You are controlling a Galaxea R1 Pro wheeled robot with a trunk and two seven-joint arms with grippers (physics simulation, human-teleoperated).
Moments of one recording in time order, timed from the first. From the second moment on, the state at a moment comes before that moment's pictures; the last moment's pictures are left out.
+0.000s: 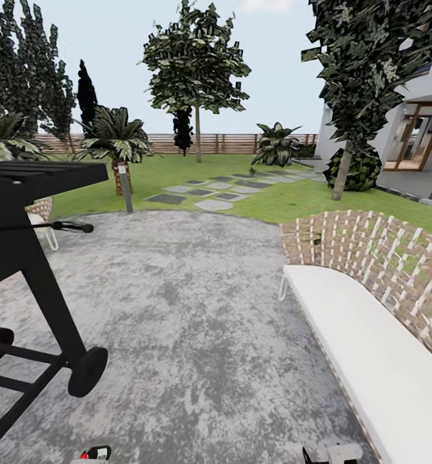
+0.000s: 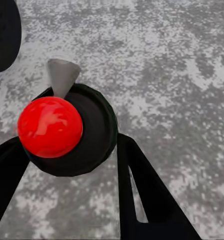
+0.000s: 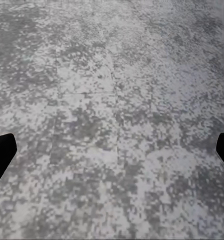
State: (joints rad) left arm -0.27 0.18 -0.05 -0.18 0.11 -0.52 -0.15; right arm -0.37 -0.10 -0.01 -0.03 0.09 -0.63 0.00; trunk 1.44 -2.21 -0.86
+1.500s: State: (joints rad) left arm -0.27 0.18 -0.05 -0.18 0.11 -0.52 -0.15; right arm -0.37 -0.10 -0.01 -0.03 0.09 -0.63 0.00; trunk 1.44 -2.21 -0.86
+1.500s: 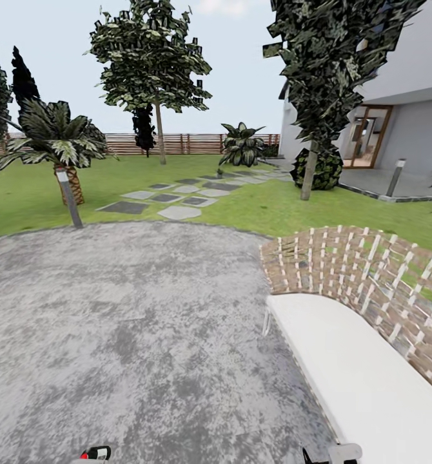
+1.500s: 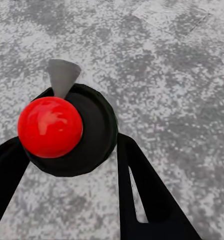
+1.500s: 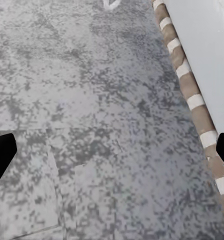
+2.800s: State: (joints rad) left arm -0.27 0.18 -0.05 -0.18 0.11 -0.52 -0.15; right arm -0.37 -0.10 -0.01 -0.03 0.09 -0.63 0.00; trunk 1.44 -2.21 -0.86
